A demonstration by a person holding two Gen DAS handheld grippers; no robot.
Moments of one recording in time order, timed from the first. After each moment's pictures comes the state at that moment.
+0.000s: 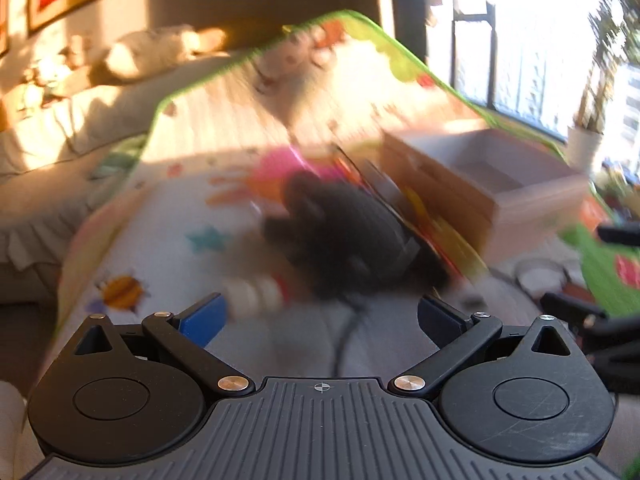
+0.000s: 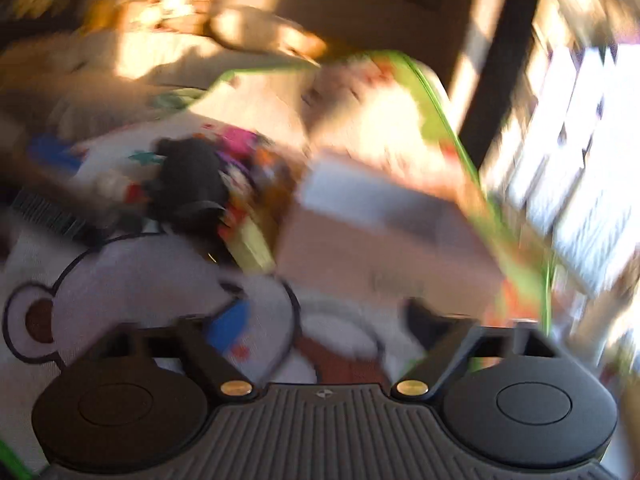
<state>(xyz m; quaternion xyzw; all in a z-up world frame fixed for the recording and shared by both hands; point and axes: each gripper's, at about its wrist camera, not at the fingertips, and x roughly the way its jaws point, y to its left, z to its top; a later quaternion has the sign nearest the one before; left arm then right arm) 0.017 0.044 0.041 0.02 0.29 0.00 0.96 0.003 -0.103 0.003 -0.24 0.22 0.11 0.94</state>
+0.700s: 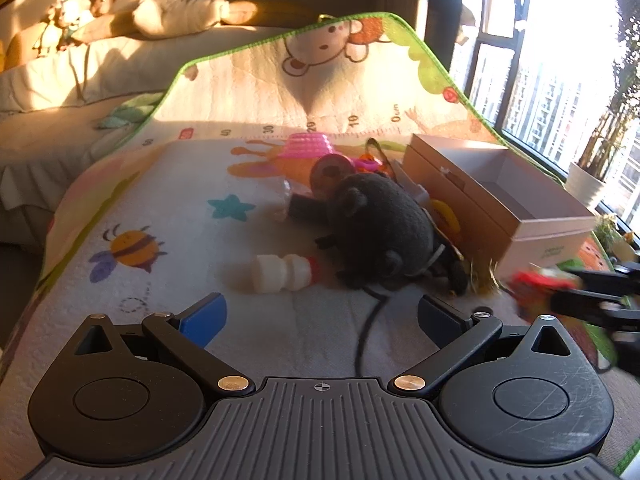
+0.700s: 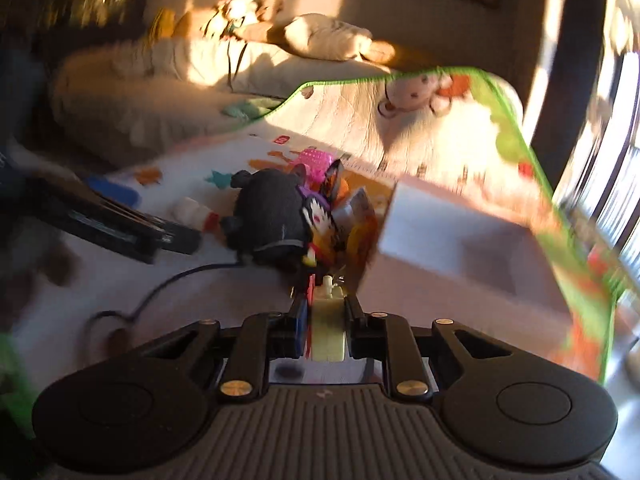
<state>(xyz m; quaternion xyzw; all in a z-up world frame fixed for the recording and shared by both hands) 0.009 0.066 0.032 -0.05 0.32 -0.02 0.95 -0.007 -0.149 0.043 -0.11 0.29 0.23 0.92</state>
